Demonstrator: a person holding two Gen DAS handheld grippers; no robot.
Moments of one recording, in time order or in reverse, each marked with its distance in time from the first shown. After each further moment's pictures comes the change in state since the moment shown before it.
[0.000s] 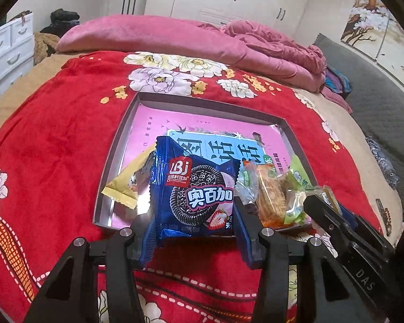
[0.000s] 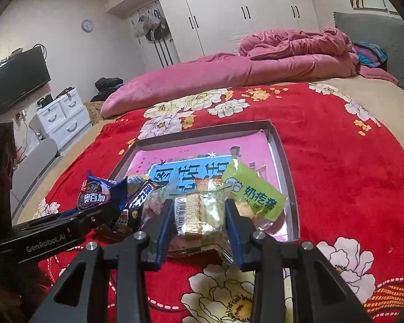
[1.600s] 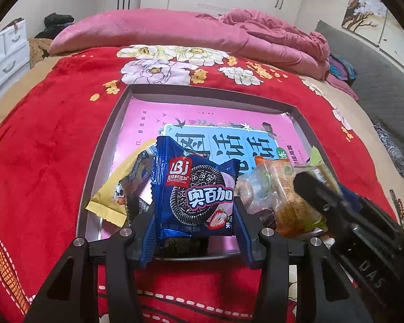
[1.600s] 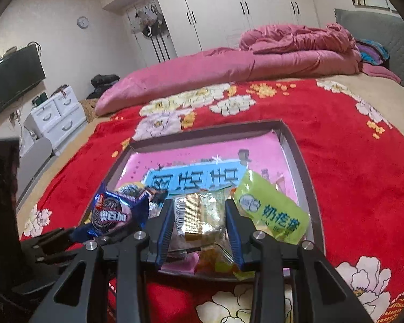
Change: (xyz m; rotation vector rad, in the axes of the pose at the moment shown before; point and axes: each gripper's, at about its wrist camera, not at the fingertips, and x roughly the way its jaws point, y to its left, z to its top) left arm 0.036 -0.005 0.003 0.048 0.033 0.037; right arm 0.044 0.011 0.015 0.000 0.035 -0.016
